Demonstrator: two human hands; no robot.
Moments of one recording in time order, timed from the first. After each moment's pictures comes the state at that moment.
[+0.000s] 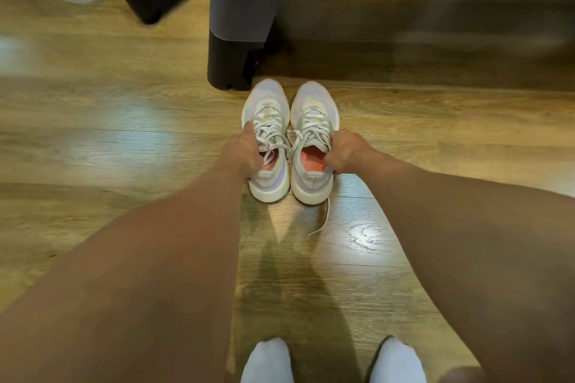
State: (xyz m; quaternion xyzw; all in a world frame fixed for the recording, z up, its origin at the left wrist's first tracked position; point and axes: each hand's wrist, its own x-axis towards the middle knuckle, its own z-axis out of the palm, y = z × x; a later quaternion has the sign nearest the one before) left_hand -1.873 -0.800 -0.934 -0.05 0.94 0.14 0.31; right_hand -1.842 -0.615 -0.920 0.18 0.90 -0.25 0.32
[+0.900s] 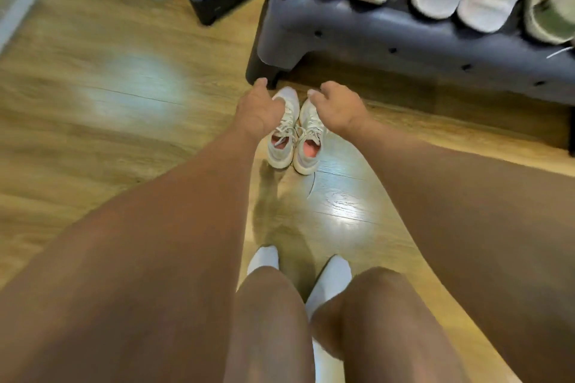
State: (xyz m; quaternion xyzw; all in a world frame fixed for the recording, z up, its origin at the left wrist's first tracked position) left_hand -1.837 -0.793 -0.651 -0.20 0.88 0.35 0.25; right_hand -1.830 -0.650 -0.657 0.12 0.92 -0.31 0.23
